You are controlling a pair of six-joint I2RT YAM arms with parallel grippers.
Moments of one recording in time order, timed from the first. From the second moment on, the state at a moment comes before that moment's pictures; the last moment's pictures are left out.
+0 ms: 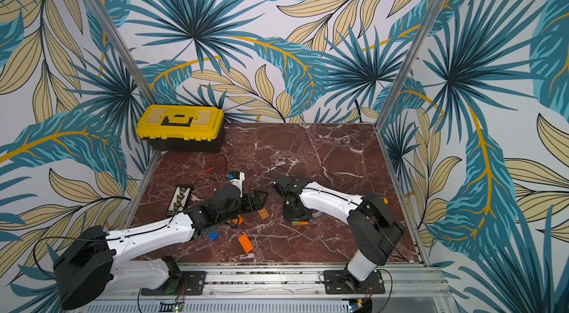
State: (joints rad) left arm -0.83 1.26 0.61 0.08 -0.11 -0.91; right arm 0.74 1.64 1.03 -0.89 0.09 0.78
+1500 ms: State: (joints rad) left arm -0.83 1.29 0.62 0.06 -0.07 -0.91; right arm 0.74 1.64 1.02 -0.80 0.05 0.78
